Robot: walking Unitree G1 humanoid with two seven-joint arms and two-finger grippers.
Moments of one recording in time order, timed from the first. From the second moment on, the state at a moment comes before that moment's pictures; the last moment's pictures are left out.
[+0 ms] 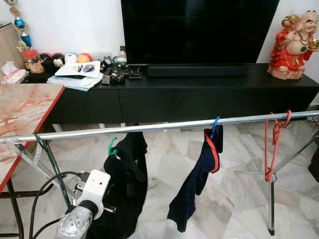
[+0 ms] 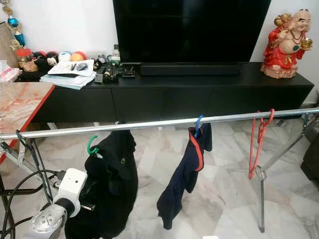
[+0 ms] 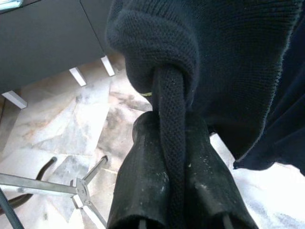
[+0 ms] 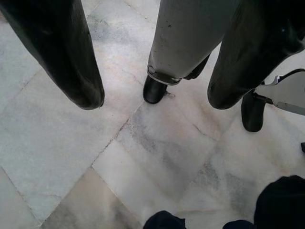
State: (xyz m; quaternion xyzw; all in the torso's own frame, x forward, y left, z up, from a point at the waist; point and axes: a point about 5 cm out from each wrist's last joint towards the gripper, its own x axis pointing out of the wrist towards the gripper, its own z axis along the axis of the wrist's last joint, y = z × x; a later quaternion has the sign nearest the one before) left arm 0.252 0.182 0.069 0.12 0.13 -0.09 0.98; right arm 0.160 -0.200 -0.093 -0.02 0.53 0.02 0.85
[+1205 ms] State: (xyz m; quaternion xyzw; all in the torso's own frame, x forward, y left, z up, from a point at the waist) left arm 0.254 0.170 0.069 0.11 0.14 -0.11 0.98; right arm 0.155 -0.200 -0.095 -0.01 0.53 0.01 0.85
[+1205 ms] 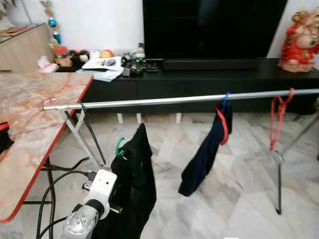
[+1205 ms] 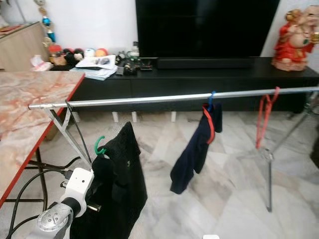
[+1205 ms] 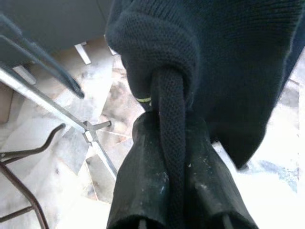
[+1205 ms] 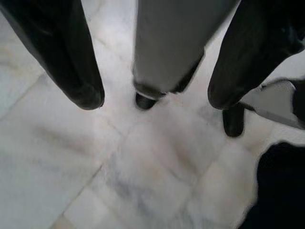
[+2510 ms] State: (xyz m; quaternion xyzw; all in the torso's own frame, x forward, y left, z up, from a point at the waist) left arm 0.263 0.154 0.069 0.12 0.16 -0.16 0.97; right arm 0.175 -0.198 -0.084 -0.01 0.44 0.00 0.90
